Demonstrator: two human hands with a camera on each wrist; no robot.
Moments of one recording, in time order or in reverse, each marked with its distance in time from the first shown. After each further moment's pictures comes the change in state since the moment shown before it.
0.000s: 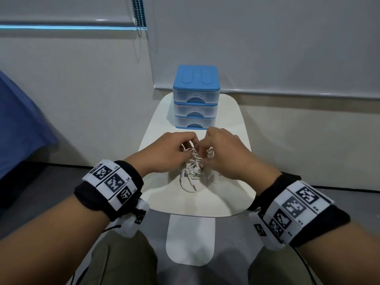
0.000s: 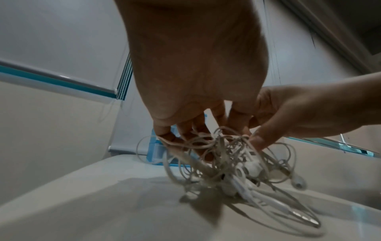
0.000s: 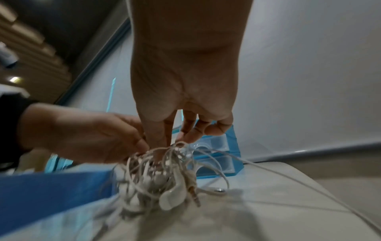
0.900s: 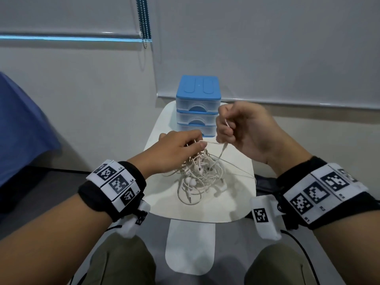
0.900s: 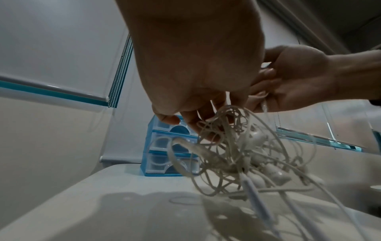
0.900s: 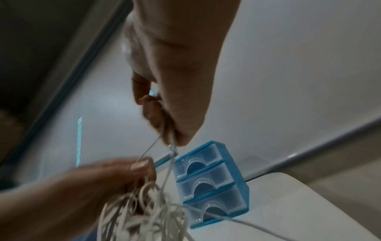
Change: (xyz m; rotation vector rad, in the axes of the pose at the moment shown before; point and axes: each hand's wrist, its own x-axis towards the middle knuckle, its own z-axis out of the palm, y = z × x) left_hand -0.002 0.023 -0.010 0.029 0.103 0.026; right_hand 0.001 0.000 -0.068 1.465 -0.002 0.049
